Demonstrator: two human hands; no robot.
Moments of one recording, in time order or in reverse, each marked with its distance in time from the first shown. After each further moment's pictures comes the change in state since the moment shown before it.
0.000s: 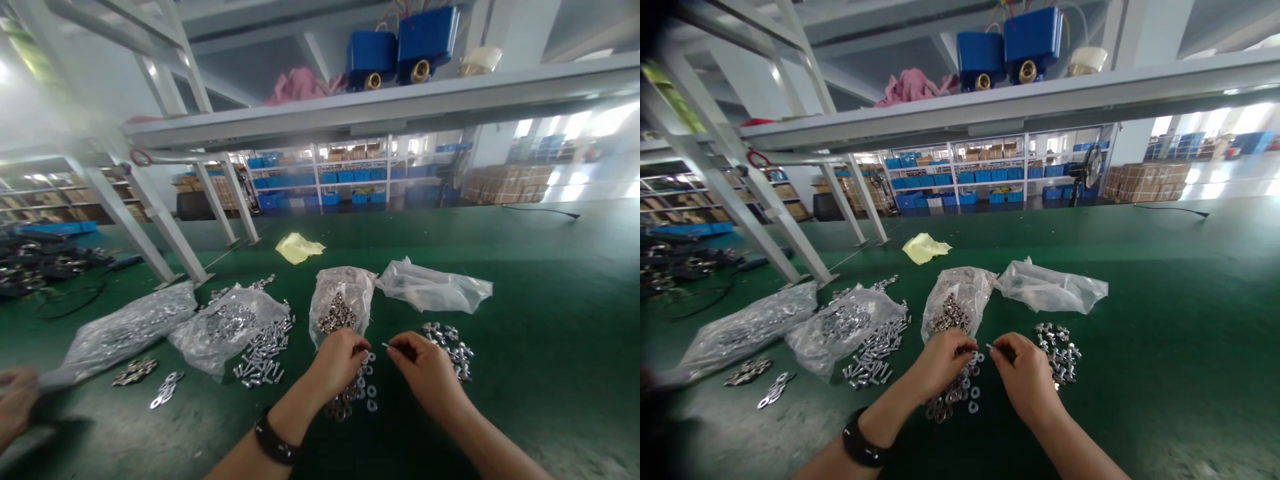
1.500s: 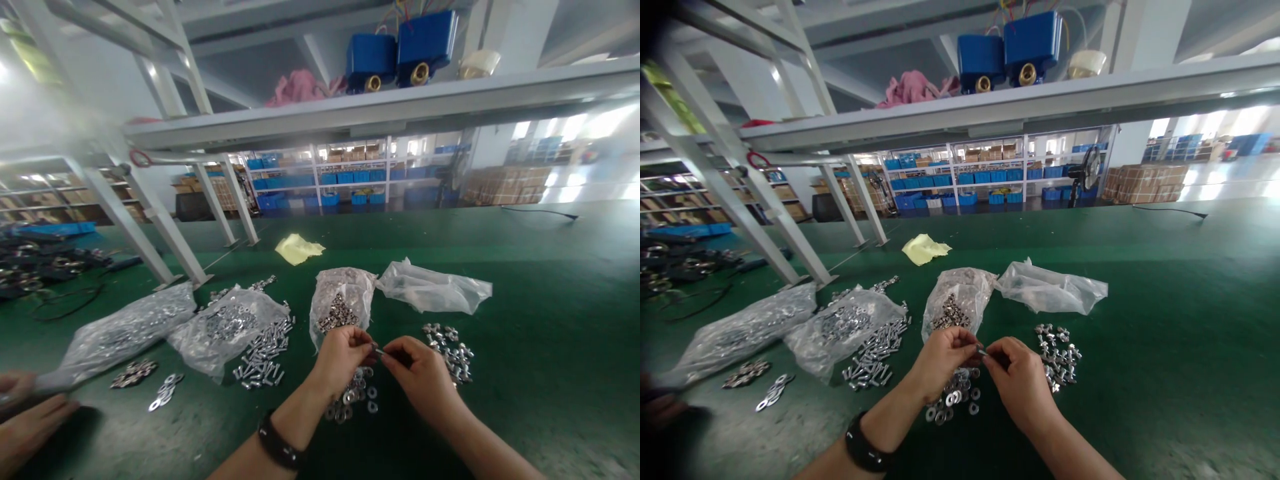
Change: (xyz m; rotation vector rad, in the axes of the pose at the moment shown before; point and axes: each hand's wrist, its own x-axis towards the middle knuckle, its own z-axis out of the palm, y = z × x) left_hand 0.002 0.018 0.010 -0.850 -0.002 -0.355; right_hand -0.003 -0.009 0.006 0.058 -0.021 -0.084
